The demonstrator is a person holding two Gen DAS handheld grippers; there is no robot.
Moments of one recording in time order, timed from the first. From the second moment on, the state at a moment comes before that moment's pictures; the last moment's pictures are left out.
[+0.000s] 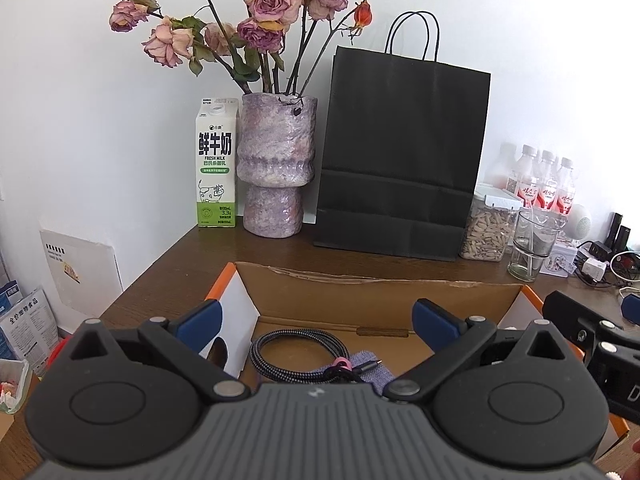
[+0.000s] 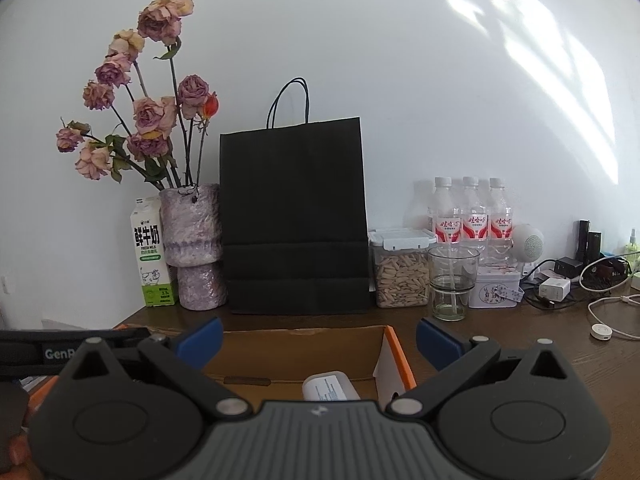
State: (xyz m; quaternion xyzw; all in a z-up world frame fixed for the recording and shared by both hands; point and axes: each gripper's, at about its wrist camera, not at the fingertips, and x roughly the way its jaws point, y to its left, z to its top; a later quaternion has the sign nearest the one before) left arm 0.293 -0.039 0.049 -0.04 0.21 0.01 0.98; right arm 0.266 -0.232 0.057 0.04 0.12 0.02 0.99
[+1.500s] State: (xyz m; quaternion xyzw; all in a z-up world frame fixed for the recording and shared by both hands) left arm 0.152 -0.026 0.056 -0.06 0.10 -0.01 0.99; right arm 0.150 -0.232 0.080 0.00 0.09 0.09 0.99
